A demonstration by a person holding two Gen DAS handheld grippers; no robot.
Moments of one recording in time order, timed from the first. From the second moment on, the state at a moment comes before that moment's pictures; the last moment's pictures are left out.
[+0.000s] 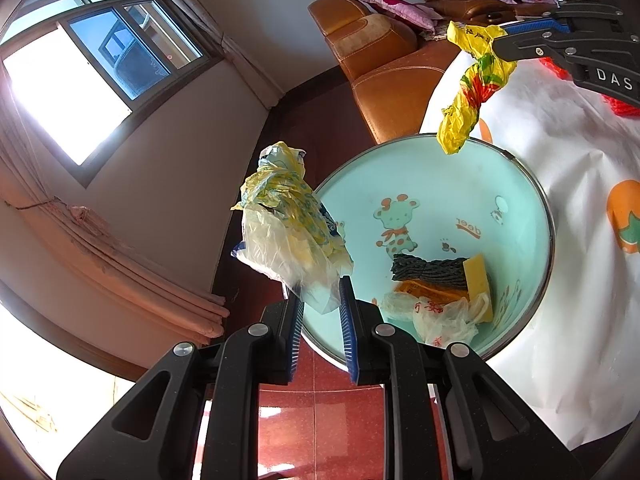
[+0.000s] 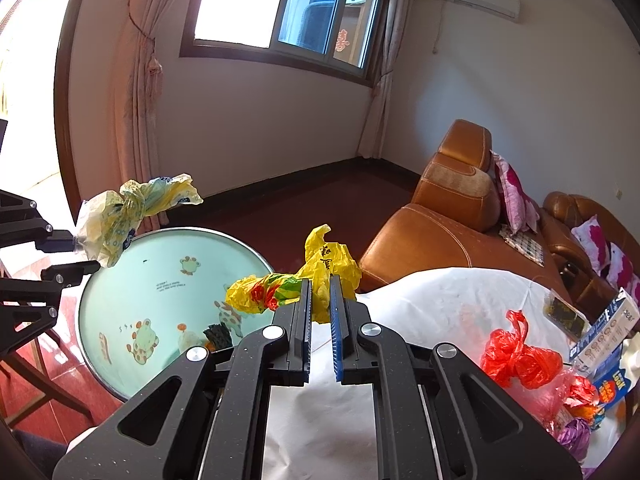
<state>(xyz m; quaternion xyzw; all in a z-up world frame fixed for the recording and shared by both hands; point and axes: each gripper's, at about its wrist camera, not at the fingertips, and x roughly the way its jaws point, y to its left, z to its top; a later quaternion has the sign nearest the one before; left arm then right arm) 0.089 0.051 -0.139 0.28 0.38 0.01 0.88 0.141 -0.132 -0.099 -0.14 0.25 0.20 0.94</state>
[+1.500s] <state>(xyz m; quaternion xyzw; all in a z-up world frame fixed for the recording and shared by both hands) 0.089 0.052 -0.137 0.27 0.37 0.01 0.89 0.140 -0.116 -0.112 -0.15 0.26 0.22 0.93</state>
